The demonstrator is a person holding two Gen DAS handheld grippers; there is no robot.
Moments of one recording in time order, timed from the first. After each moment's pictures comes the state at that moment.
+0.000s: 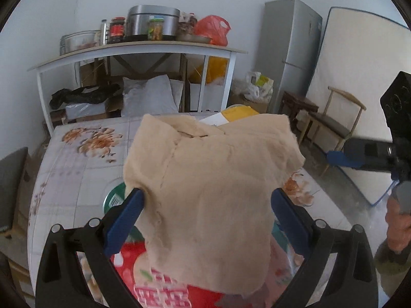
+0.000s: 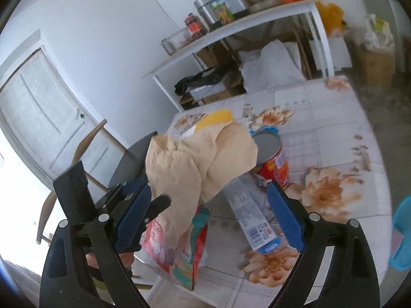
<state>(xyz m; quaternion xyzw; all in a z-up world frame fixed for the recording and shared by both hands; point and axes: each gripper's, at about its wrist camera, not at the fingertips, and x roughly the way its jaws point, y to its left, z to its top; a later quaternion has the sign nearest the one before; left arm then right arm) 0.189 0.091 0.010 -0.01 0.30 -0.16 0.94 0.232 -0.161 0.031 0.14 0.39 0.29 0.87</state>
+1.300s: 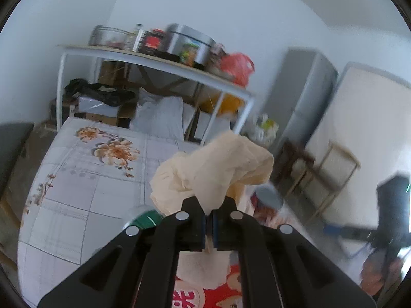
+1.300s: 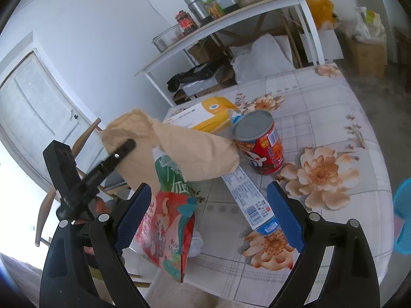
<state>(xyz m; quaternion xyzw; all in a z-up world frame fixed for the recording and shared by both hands) 0.183 0.175 0.038 -0.17 0.23 -0.14 0.95 0.208 -0.165 0.031 0.15 0.39 0.26 0.87</state>
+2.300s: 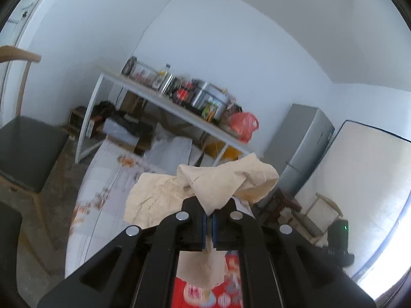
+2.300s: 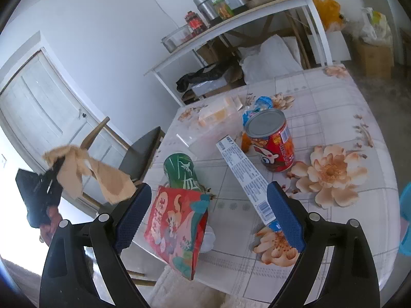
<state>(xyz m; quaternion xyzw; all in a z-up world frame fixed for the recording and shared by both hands) 0.034 0.293 0.104 -0.25 0.14 -0.12 0.95 0.196 -0.162 0.032 0.16 0.38 0.29 0.86</state>
